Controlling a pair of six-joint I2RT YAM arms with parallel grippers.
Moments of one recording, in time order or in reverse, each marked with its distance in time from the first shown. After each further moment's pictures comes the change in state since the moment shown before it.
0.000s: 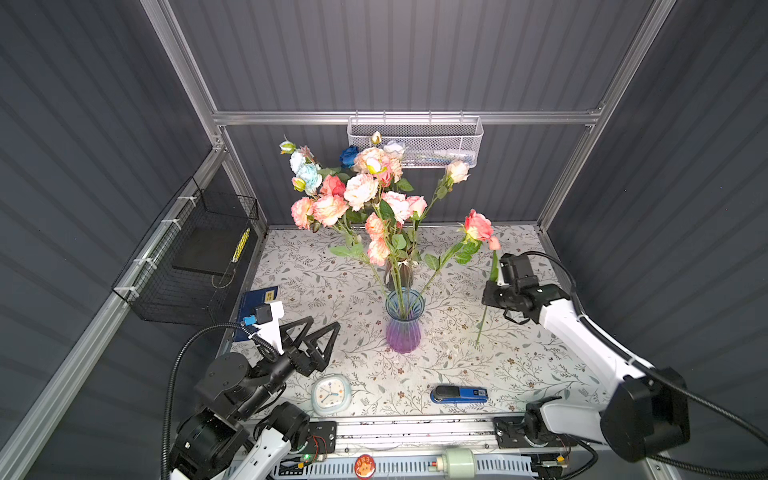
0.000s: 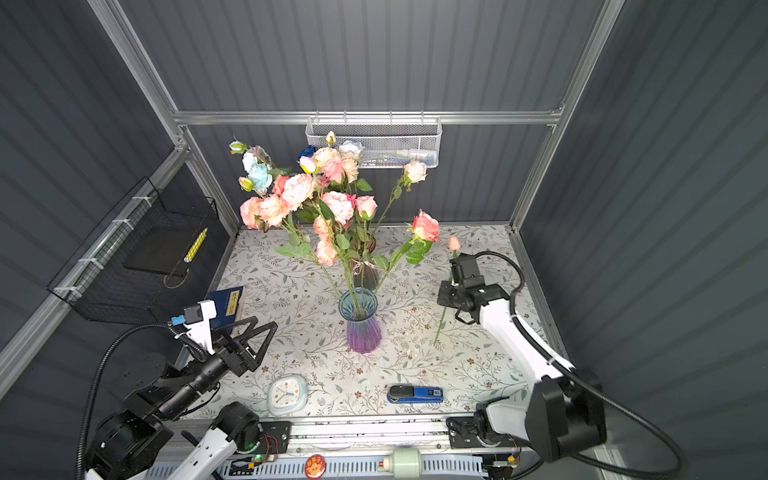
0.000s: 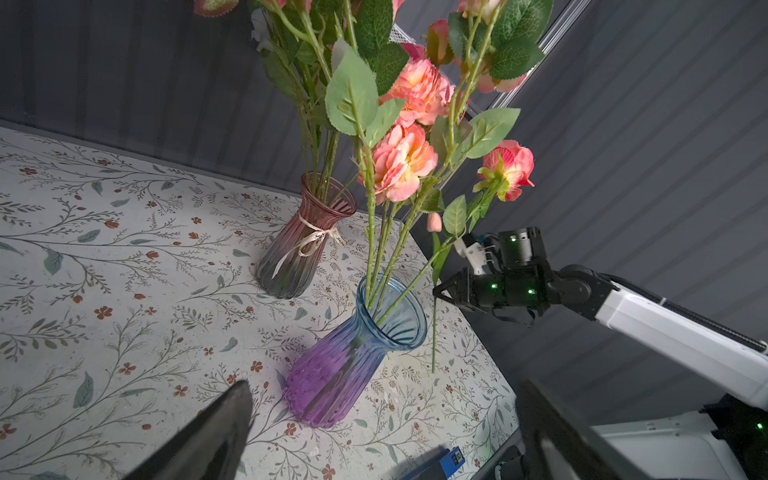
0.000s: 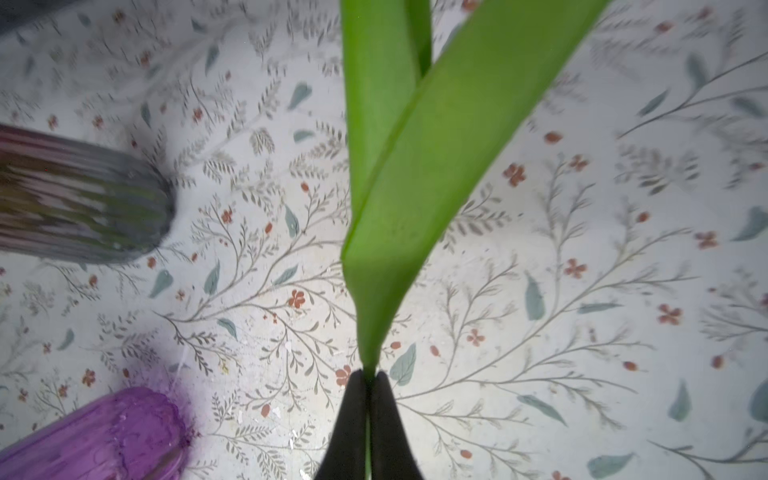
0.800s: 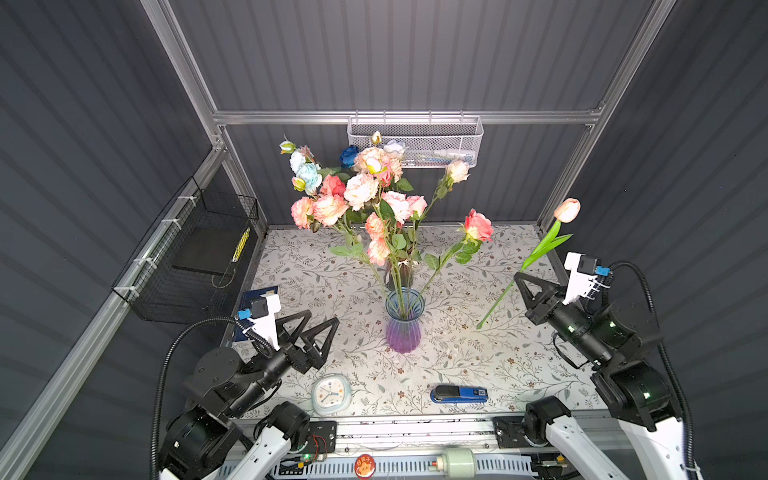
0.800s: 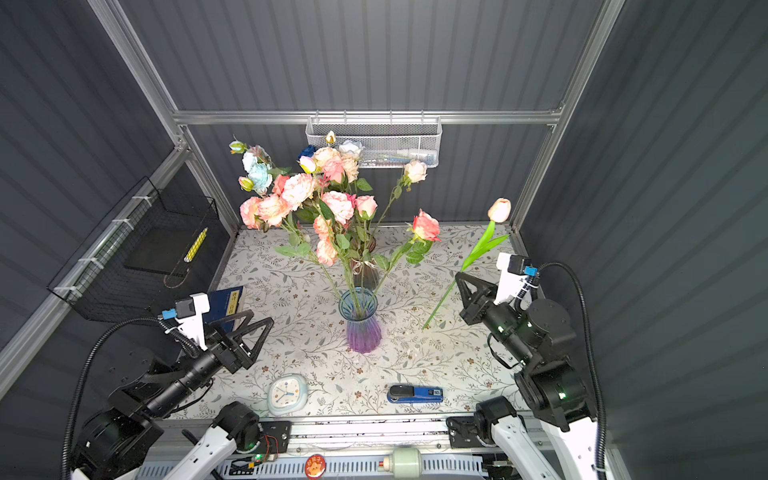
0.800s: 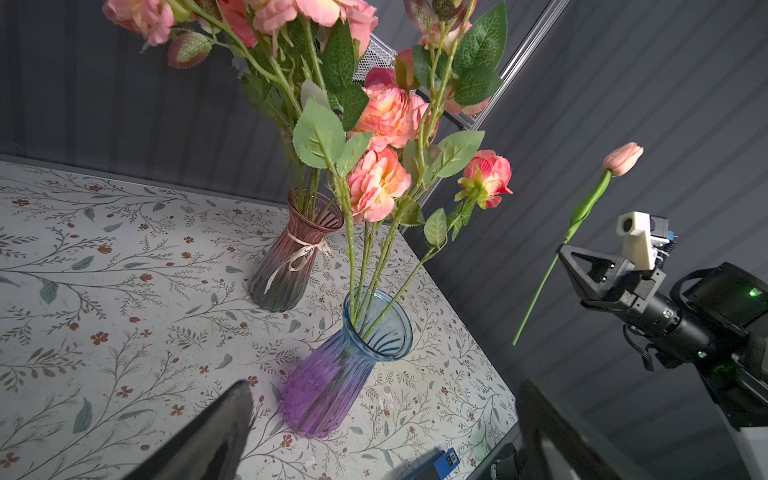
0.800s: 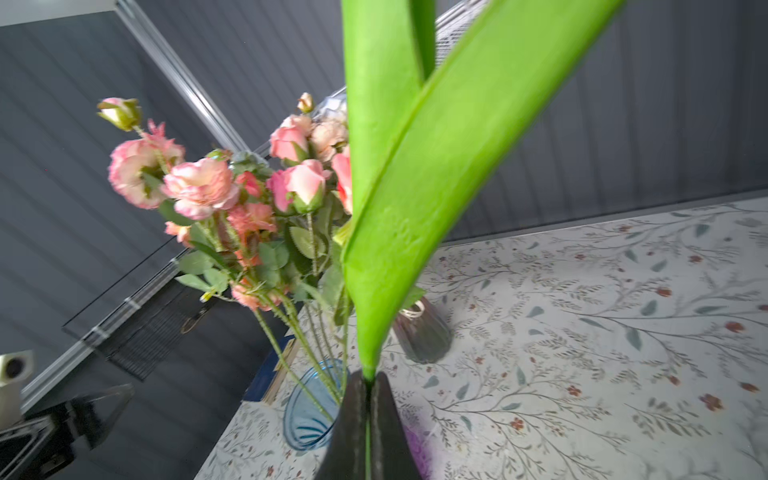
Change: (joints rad) left arm 0.000 0.068 0.103 -0.027 0.020 0.038; right arm 0.063 -0.656 0.043 0.142 -0.364 0.105
